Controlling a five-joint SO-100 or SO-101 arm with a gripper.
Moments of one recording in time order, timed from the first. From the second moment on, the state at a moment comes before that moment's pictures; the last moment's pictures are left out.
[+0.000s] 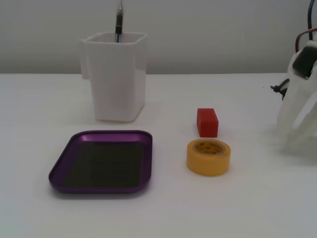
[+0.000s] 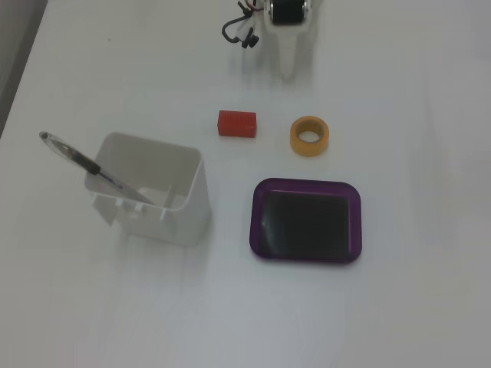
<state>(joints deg) 1.5 192.5 173.1 72.4 -5.9</state>
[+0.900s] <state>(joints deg) 1.7 192.5 164.1 67.2 -6.0</state>
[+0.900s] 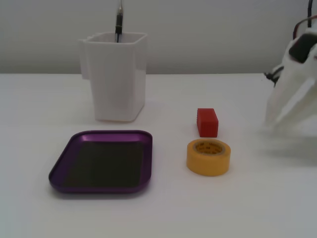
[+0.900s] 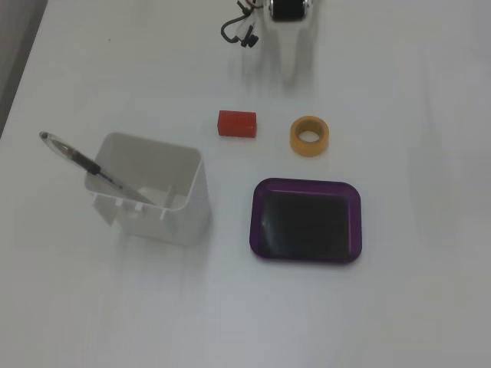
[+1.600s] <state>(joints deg) 22.0 149.1 136.1 64.9 -17.0</state>
